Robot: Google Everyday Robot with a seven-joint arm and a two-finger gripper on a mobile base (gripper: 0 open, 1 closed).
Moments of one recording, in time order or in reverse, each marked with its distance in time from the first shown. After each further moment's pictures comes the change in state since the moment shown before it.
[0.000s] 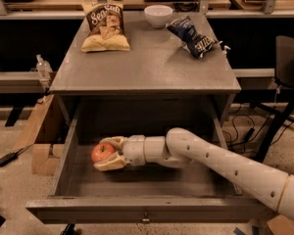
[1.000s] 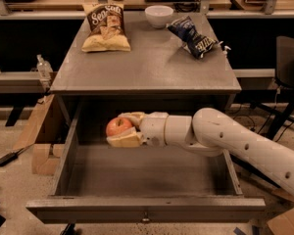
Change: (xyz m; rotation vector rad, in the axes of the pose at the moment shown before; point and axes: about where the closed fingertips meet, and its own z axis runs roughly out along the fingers) arm -0.106 -0.015 -0.091 0.212 0.043 0.060
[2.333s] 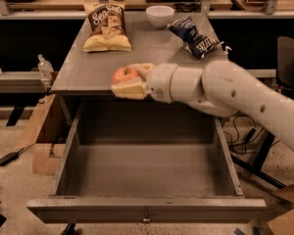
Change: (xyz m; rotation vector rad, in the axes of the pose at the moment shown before) arm -0.124 -0.076 -0.029 0.206 -0.019 -0.050
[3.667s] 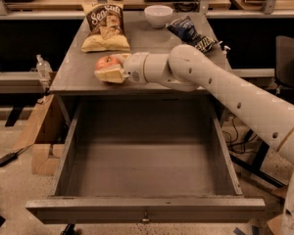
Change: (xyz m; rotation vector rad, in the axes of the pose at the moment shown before) arm 0.013 -0.038 0.109 -0.120 0.006 0.026
